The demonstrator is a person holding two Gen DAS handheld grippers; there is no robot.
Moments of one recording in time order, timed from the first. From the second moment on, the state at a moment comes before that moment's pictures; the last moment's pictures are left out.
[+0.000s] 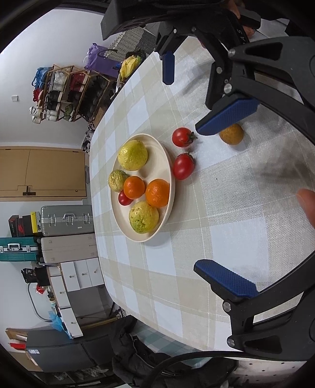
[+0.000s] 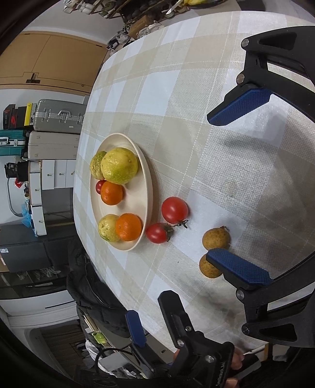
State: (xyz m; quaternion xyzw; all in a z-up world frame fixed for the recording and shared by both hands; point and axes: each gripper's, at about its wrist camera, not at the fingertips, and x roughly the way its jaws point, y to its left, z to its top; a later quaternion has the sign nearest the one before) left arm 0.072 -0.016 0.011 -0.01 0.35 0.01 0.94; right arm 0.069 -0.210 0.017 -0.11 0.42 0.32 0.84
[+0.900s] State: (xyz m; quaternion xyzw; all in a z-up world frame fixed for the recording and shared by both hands) left arm 0.082 -0.008 -0.003 -0.02 0.37 0.02 0.93; right arm 0.067 -0.188 -0.006 -0.15 0.46 0.30 0.83
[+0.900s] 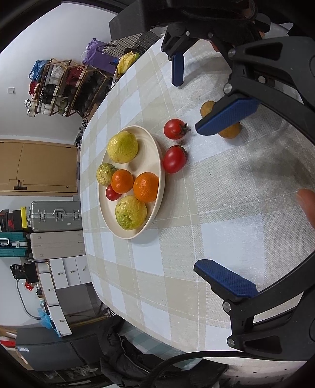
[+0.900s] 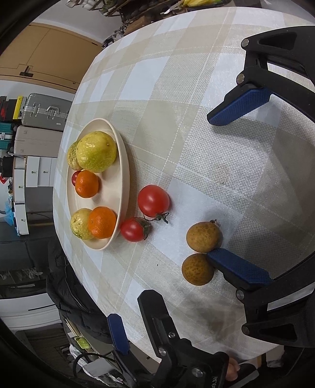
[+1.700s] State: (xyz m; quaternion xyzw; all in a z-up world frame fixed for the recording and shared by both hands) left arm 0.084 -0.006 -0.005 -0.03 0.38 0.03 0.92; right arm 0.051 -0.180 0.001 -0.16 0.43 0.35 0.82
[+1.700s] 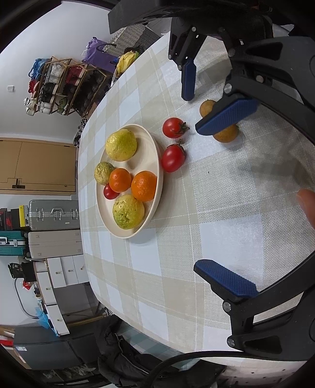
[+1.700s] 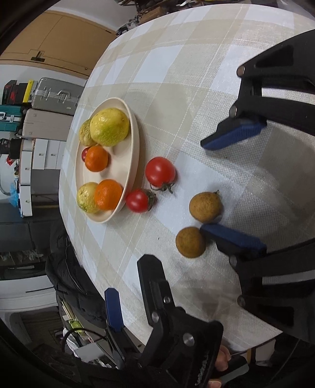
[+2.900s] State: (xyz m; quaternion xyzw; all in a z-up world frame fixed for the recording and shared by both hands) left arm 0.084 -0.025 -0.015 -0.02 0.40 -0.01 0.92; right arm 0.061 -0.201 0.013 -0.12 0.42 0.36 0.83
